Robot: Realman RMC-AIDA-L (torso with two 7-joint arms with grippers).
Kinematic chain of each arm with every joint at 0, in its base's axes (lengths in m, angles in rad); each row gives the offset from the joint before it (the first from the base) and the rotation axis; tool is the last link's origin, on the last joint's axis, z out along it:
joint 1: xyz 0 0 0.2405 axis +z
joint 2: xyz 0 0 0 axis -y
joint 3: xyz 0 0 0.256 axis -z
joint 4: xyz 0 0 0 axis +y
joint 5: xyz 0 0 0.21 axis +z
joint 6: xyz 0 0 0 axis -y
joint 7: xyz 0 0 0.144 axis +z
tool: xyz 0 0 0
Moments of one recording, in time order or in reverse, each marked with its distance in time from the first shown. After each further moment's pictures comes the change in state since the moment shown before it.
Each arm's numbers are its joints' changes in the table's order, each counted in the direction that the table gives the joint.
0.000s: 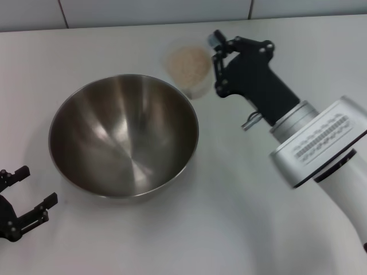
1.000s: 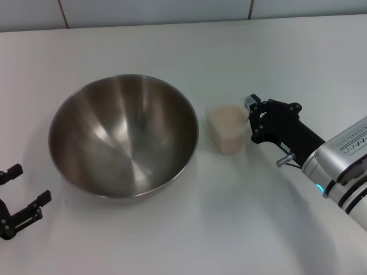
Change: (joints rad) left arm 0.007 -0.007 0.001 0.000 -0.021 0.000 0.000; right arm -0.066 -0.001 0.036 -0.174 0.007 -0.163 0.463
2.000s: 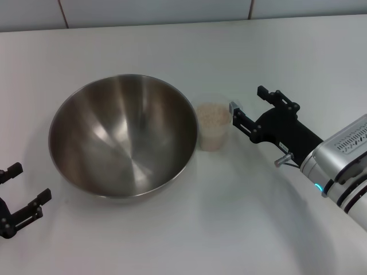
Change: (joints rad) left arm 0.000 0.003 -0.001 0.000 -0.008 -0.001 0.000; right arm 0.008 0.000 0.008 -0.002 0.003 -0.006 0.002
